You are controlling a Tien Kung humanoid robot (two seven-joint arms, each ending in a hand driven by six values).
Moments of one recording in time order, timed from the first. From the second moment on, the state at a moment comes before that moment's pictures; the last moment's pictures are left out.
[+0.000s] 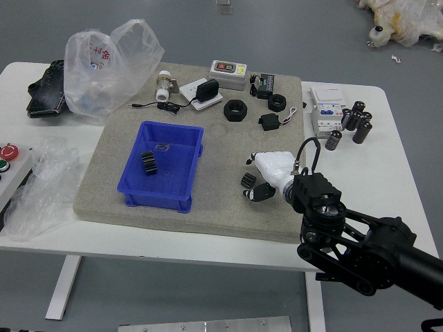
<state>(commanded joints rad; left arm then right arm) -0.19 0.19 -0.83 -0.31 0.87 0.06 0.22 0.56 -0.23 0.56 1.36 -2.02 0.05 -0.65</state>
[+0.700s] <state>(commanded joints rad) -0.19 0.18 -0.83 -0.31 0.87 0.06 0.22 0.56 -0.22 0.53 1.32 -1.94 -0.09 -0.63</state>
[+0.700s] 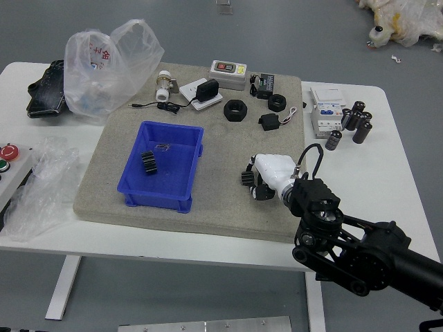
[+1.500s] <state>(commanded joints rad) -0.19 0.19 -0.84 -0.32 0.89 0.06 0.23 0.84 -0.13 0.37 1.35 -1.91 -0.22 -0.53</state>
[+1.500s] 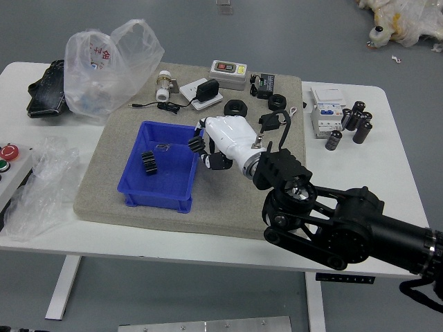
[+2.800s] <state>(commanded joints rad) -0.20 0.19 -0.84 -0.32 0.89 0.06 0.23 0.70 -0.25 0.61 1.41 -1.62 -0.32 -0.20</state>
